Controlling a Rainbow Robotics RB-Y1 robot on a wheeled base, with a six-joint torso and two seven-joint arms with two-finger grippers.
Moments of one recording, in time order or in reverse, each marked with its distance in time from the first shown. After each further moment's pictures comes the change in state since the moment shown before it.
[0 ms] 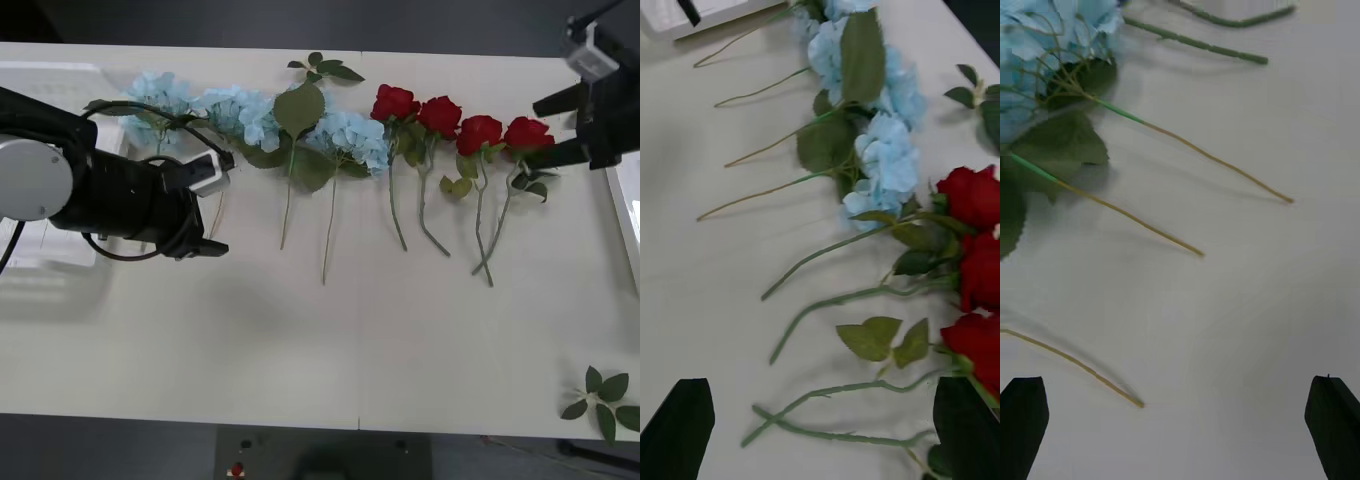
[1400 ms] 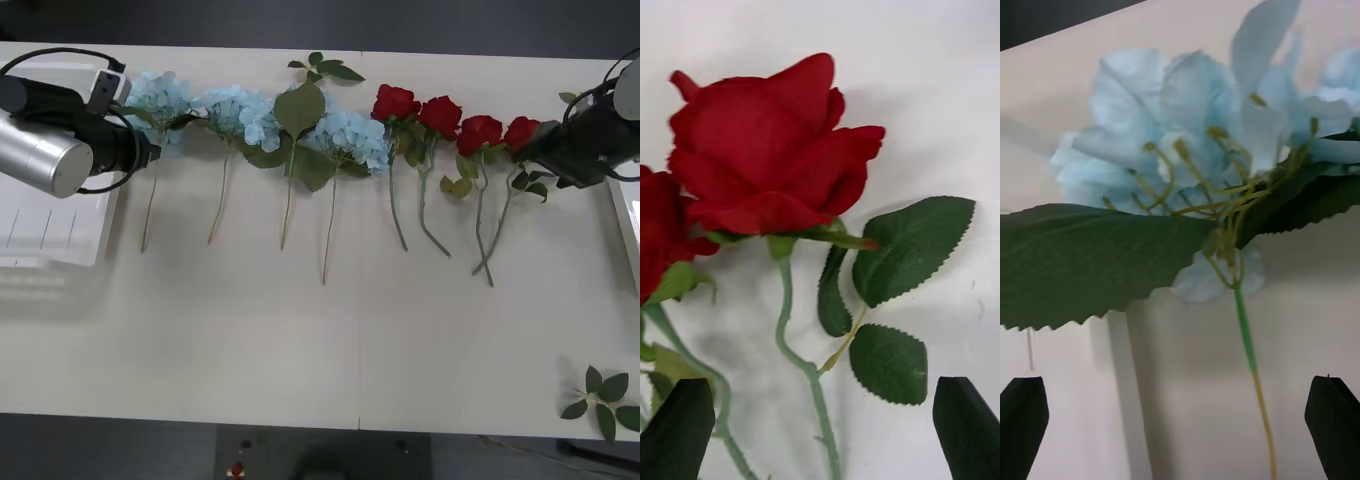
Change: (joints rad) right arm -0.431 0.248 0.826 0.697 0.219 -0.363 -1.552; left arm -0.263 0.141 -0.297 0.513 -0.510 -0.511 1.051
